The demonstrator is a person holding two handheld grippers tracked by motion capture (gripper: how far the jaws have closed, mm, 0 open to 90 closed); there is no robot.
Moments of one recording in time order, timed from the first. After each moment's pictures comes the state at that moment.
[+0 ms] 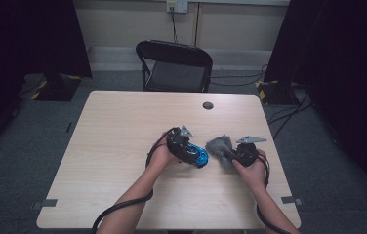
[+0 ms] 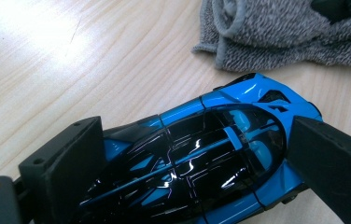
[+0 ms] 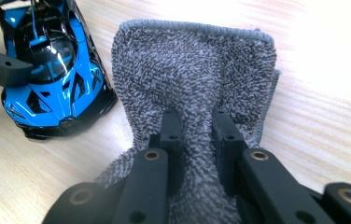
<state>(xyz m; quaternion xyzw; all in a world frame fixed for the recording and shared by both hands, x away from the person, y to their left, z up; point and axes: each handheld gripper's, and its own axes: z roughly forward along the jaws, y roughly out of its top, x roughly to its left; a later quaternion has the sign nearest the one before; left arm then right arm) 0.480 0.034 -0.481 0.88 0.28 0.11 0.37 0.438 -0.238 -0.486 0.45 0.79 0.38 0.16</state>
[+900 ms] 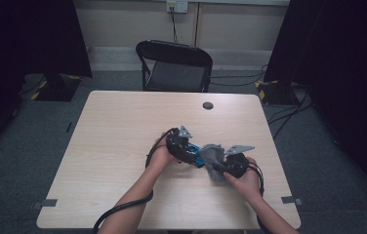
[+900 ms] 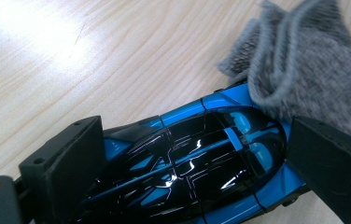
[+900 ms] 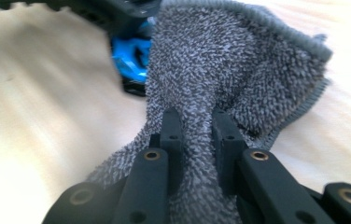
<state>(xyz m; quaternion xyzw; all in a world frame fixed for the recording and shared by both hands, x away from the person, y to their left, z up) 0.478 0.035 -0.483 0.87 0.28 0.12 0.38 0.404 -0.204 -0.485 0.39 0.84 0.37 0.10</state>
